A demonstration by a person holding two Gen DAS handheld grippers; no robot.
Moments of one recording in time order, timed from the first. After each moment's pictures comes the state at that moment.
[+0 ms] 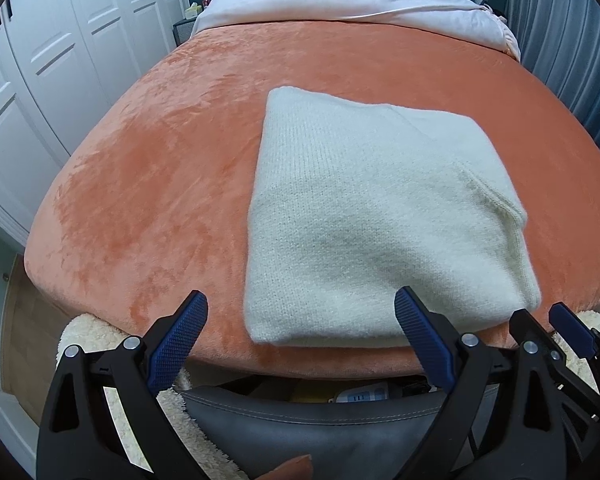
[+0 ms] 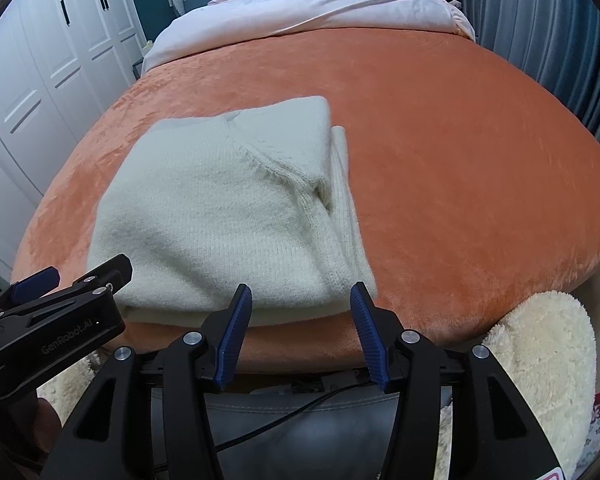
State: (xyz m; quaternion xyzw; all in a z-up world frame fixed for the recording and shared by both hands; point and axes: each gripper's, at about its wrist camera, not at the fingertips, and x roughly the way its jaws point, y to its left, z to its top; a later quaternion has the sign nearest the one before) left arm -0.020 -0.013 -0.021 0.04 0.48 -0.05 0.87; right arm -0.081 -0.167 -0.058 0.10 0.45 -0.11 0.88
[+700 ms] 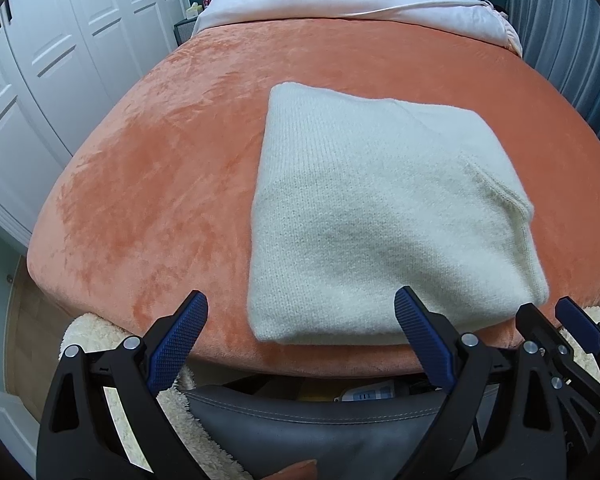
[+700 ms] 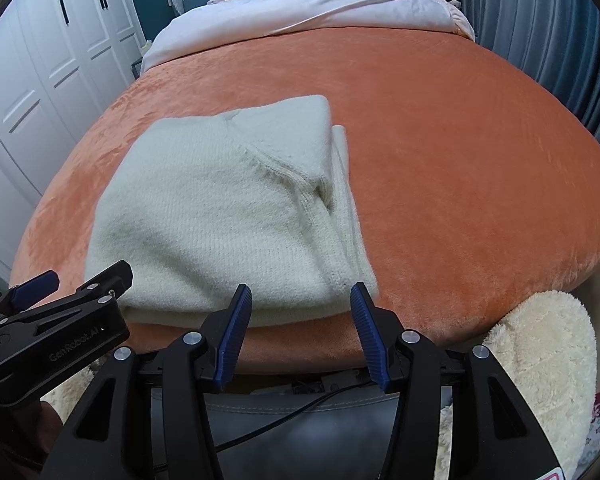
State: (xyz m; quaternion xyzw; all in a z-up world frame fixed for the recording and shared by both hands) left arm -0.019 -0.011 -0.024 0.05 0.48 -0.04 0.87; right arm -0.081 -0.161 -0.058 0.10 0.45 -0.11 0.88
